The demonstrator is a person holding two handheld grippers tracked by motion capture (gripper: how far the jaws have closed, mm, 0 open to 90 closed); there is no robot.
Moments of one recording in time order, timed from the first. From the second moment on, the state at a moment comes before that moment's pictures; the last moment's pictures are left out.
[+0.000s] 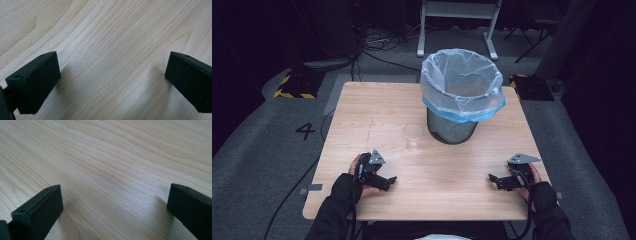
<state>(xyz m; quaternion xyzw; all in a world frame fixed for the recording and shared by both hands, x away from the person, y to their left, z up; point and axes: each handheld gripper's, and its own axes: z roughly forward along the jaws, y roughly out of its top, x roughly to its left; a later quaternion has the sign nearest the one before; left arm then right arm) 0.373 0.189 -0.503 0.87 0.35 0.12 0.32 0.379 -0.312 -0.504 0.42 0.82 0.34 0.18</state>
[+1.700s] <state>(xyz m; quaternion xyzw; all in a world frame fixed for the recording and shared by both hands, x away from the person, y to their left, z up) 0.371 0.186 -0.452 0.86 0.31 0.18 0.36 0.378 -0.313 -0.504 0.42 0.82 0.34 0.18</state>
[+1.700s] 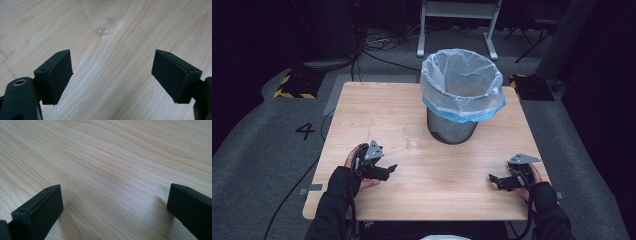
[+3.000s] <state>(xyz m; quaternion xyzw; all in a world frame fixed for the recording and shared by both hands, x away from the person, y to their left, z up) 0.399 0.129 -0.415 0.85 0.26 0.21 0.41 0.378 -0.313 -0.504 0.42 0.82 0.34 0.18</state>
